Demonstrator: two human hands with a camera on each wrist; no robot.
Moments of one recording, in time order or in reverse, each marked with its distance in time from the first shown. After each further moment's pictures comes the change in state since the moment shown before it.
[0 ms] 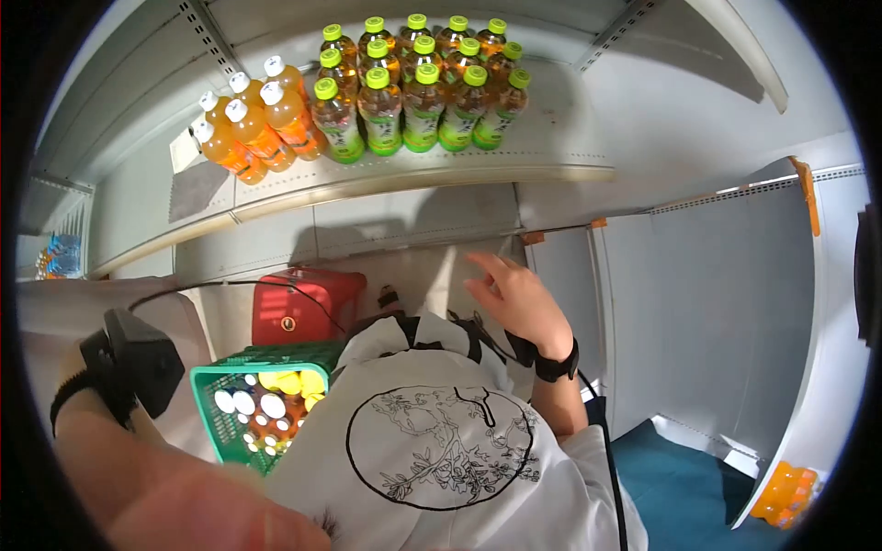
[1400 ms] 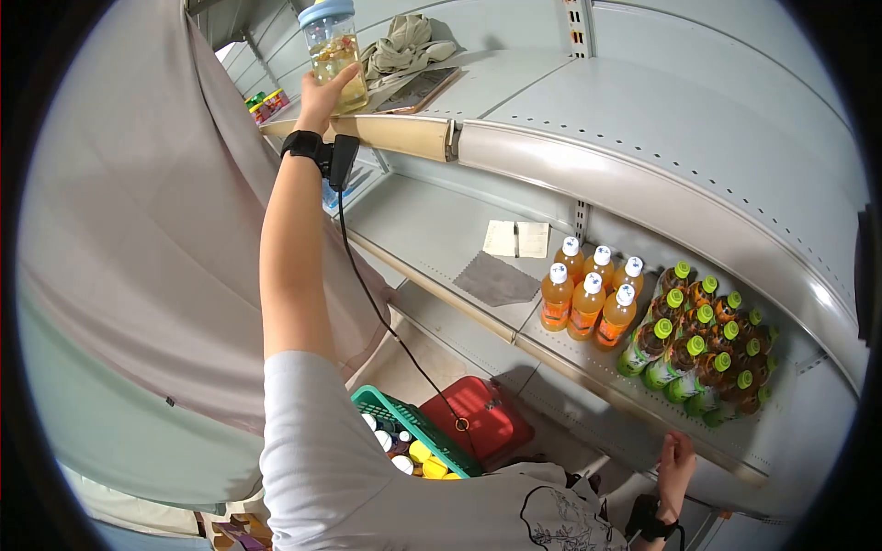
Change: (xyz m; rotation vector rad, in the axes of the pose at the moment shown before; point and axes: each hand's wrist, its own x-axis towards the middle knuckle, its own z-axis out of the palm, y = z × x) left_hand -0.307 -0.391 -0.086 -0.045 1.122 -1.392; right_hand 0.129 -0.010 0.048 0.291 0.233 0.091
